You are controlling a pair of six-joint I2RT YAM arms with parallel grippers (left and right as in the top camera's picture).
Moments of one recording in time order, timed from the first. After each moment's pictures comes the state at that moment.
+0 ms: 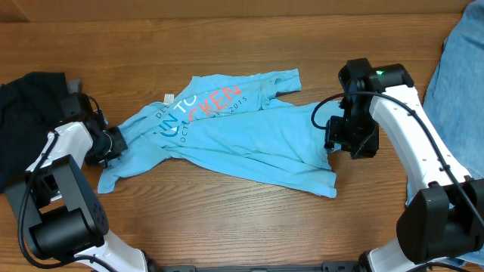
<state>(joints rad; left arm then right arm) 0.37 1.85 1.09 -0.63 0.02 -0.10 0.16 1.74 1.46 -1.46 -0.07 0.37</state>
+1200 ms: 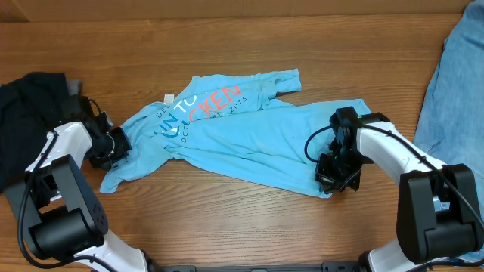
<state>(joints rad) 0.38 1.85 1.09 -0.68 0.14 -0.13 0.16 1.74 0.97 -1.07 -0.27 0.46</state>
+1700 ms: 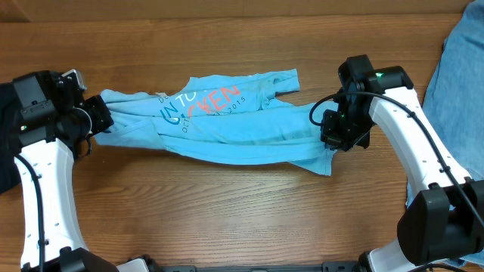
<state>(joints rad) 0.37 1.45 1.25 -0.81 0.29 -0.13 0.16 1.73 1.44 -1.34 -0.20 0.37</state>
